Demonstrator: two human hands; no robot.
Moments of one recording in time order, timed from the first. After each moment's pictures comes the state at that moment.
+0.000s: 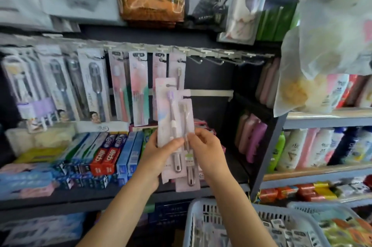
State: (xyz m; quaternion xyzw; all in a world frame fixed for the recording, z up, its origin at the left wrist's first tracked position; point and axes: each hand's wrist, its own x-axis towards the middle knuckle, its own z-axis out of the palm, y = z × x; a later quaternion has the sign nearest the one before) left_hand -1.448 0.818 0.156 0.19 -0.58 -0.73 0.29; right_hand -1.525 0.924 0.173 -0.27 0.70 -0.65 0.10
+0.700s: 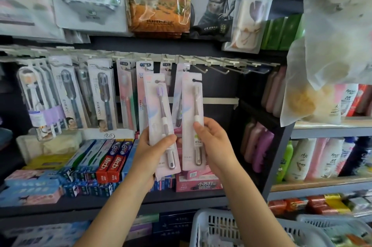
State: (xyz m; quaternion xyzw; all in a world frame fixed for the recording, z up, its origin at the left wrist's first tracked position) left_hand -1.444 0.793 0.174 0.19 -0.55 -0.73 0.35; right_hand -1.543 0.918 0.203 -0.32 0.59 -0.72 0.17
